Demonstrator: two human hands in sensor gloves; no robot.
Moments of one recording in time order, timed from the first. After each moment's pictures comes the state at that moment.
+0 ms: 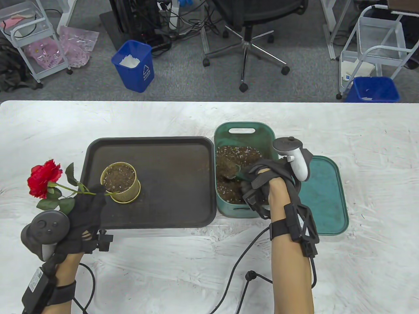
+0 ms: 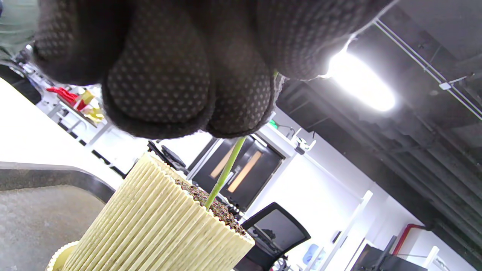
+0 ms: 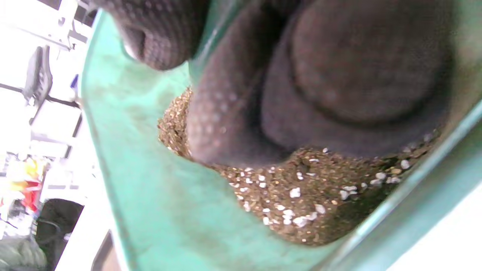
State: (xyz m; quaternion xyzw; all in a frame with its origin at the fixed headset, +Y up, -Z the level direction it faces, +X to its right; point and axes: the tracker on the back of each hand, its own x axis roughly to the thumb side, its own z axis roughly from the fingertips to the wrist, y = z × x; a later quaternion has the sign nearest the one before) left_hand -0.362 -0.671 -0.210 0.21 0.01 0.33 0.92; right_hand 0.149 -0.665 -0.336 -0.20 0.32 0.79 0.48
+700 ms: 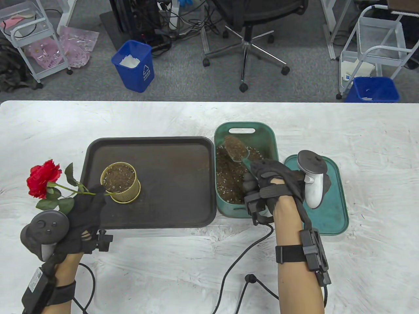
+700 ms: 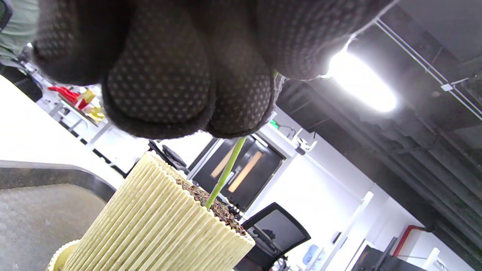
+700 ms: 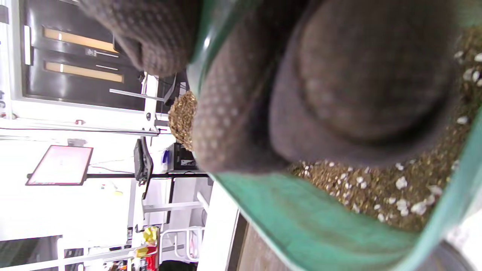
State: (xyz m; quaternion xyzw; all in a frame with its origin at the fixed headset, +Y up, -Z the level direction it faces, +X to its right) left_hand -0.362 -0.671 -0.209 0.21 0.01 0.34 0.92; right_hand 0.151 -0.640 -0.288 -0.18 0.16 0.73 0.64
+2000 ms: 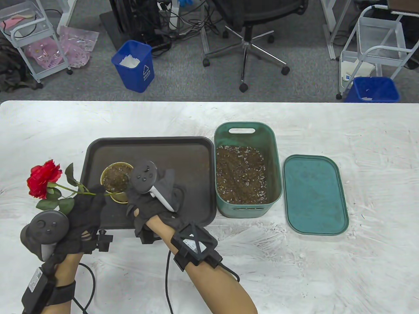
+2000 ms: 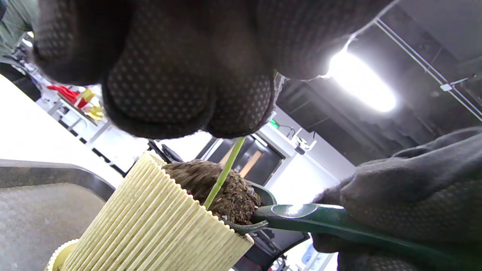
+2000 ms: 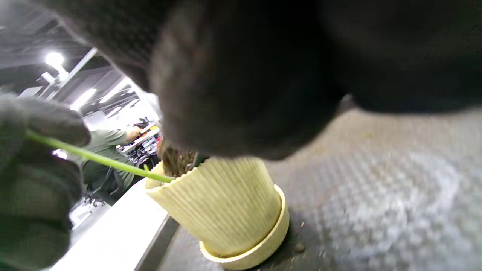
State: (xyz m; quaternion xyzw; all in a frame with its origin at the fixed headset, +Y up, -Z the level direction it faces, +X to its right) left_hand -0.362 -0.671 -0.210 0.21 0.01 0.34 0.92; right_hand -0.150 -0.641 -0.276 0.10 0.04 0.96 0.27
